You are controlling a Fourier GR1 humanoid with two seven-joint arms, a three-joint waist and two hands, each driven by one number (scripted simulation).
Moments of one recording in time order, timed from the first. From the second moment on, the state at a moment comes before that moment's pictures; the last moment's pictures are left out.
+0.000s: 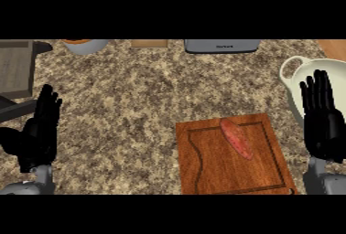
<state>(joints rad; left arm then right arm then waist) -0.05 0.26 -0.03 -1.64 0.08 0.37 0.14 -0.11 -0.22 -0.06 -1.63 -0.15 -0.23 -0.09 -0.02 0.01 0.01</state>
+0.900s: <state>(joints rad) -0.22 0.28 -0.04 -1.63 0.16 0.24 0.18 -0.50 -0.49 0.11 -1.13 -0.14 0.53 -0.62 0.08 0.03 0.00</state>
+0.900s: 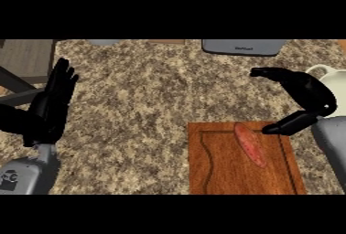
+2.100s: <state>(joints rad) -0.24 0.29 0.01 -1.60 0.16 0.23 0.21 -0.75 -0.71 0.66 -1.18 0.33 0.57 -0.62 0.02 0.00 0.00</state>
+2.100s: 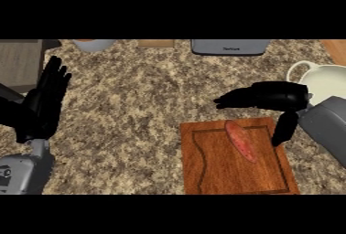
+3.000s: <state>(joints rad) -0.20 0.26 0.03 -1.63 0.13 0.21 0.21 -0.69 -0.62 0.68 -1.10 0.53 0.50 -0.64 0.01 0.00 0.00</state>
